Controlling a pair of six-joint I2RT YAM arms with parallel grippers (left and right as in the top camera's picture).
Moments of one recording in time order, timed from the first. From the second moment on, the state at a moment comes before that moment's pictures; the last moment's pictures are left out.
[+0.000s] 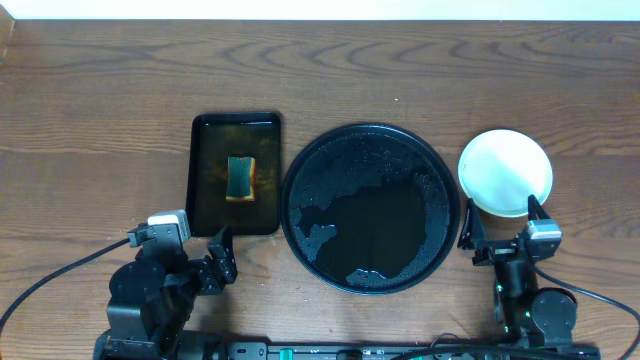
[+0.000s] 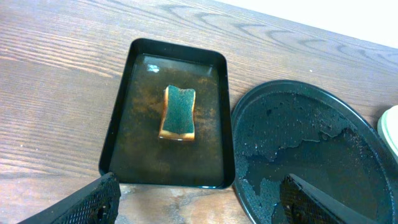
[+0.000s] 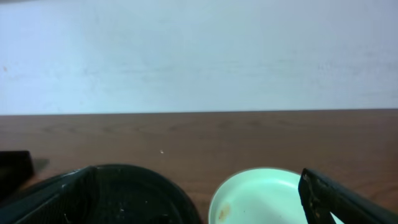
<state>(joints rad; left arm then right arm) -0.11 0.34 0.69 -0.90 0.04 -0.27 0.07 0.01 0.04 0.00 -0.02 0.11</state>
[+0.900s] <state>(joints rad) -0.11 0.34 0.69 -0.90 0.04 -0.27 0.06 0.01 0.01 -0.07 -0.05 0.02</state>
